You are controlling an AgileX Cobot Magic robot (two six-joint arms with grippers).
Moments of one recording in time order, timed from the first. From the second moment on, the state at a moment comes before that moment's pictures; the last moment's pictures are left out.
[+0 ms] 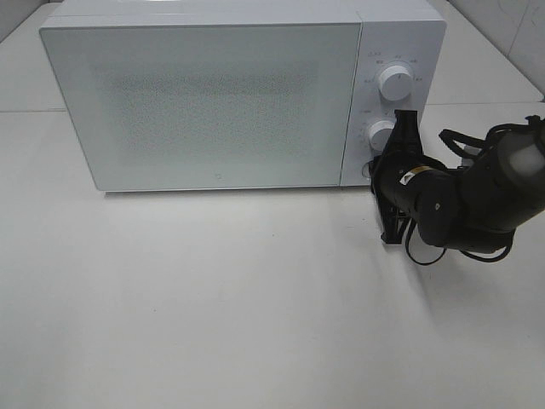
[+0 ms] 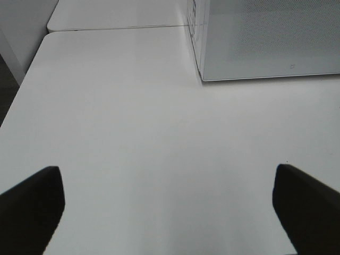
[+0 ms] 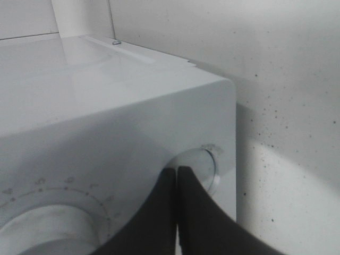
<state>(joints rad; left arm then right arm) -0.02 -0.01 -0.52 -0.04 1.07 0.06 0.42 2.08 -0.79 0.45 -0.87 1.51</state>
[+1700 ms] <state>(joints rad) -0.02 -0.01 -0.52 -0.04 1.07 0.06 0.45 2.15 -0.85 0.55 -0.89 1.45</state>
